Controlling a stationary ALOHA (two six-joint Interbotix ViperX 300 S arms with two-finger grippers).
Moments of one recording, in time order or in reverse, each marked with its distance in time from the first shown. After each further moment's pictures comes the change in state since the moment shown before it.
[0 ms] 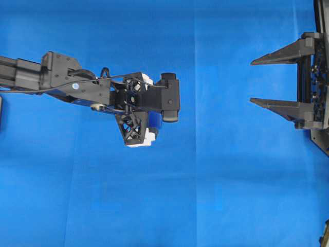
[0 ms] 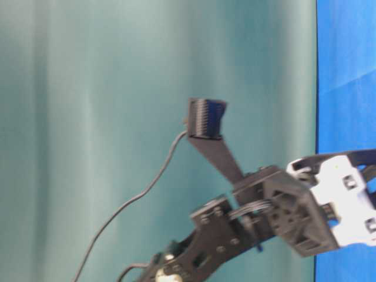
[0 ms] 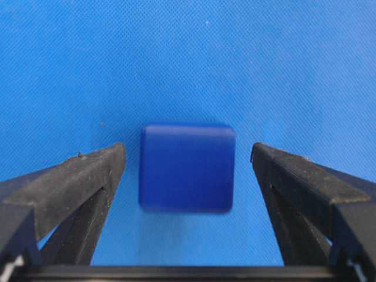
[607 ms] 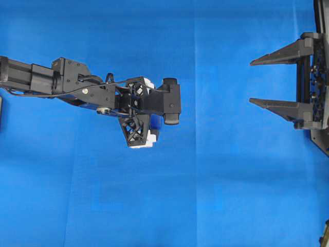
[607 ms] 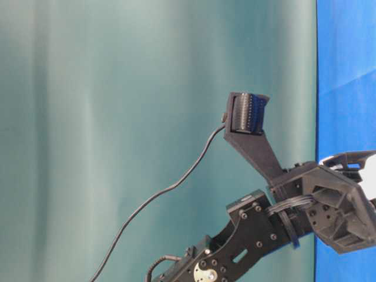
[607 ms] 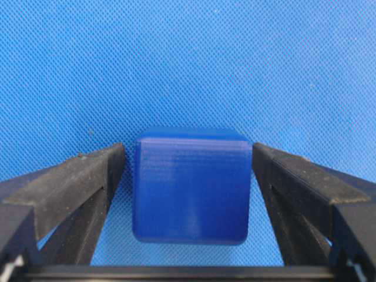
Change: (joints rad) left arm 0.003 0.058 0.006 0.000 -0.051 0.005; right arm -0.002 0.003 0.000 0.000 0.000 0.000
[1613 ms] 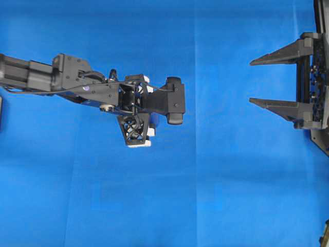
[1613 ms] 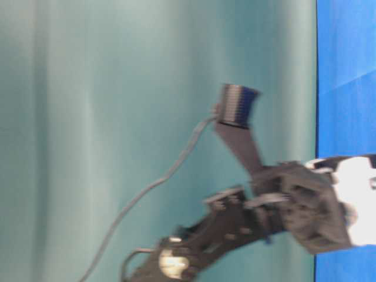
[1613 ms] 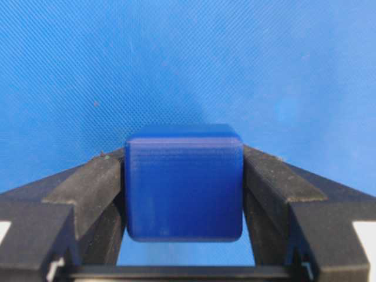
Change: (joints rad) left arm -0.008 -0.048 -0.072 0.000 0.210 0.009; right arm 0.002 0.003 0.000 0.000 0.000 0.000
